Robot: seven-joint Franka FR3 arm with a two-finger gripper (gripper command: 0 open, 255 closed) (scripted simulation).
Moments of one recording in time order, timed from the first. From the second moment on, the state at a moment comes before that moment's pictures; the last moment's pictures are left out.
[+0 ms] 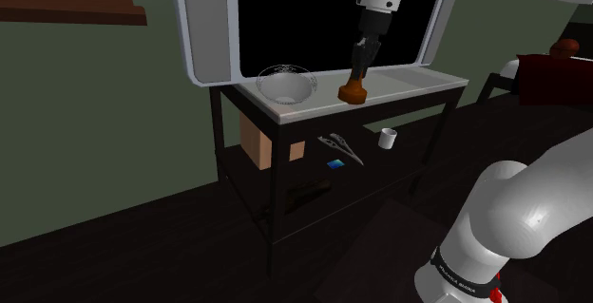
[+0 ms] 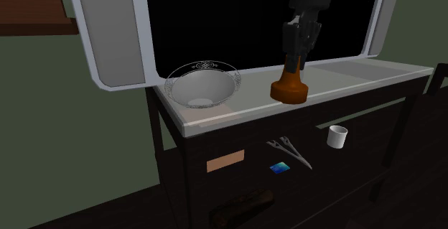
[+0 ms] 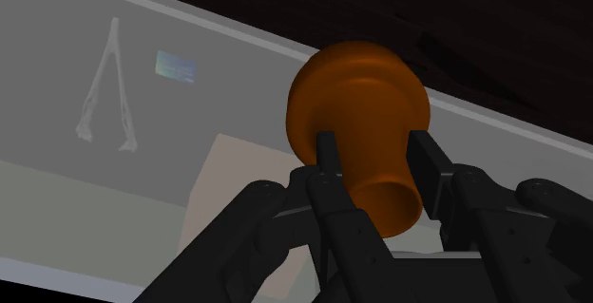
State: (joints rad) arm -0.01 -0.48 -0.14 -2.03 -0.05 1.62 -0.22
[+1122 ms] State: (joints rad) arm 0.00 -0.39 -0.14 -1.72 -0.04 1.41 -0.22
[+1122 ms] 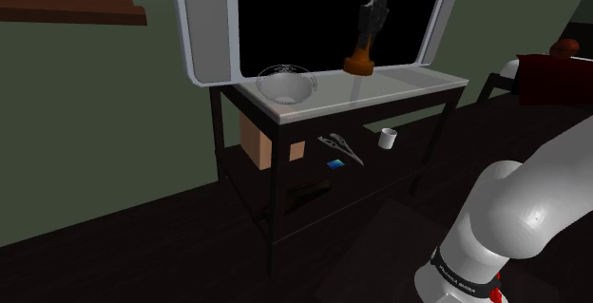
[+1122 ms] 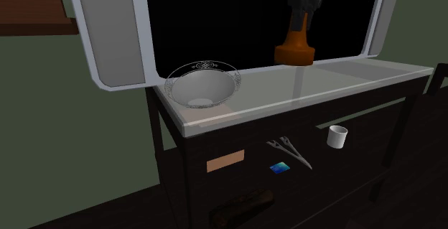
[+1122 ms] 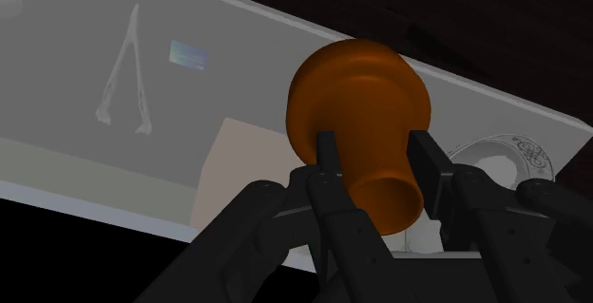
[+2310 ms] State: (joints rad) arm 0.08 0.03 -0.03 -1.09 0.01 1.20 -0.04
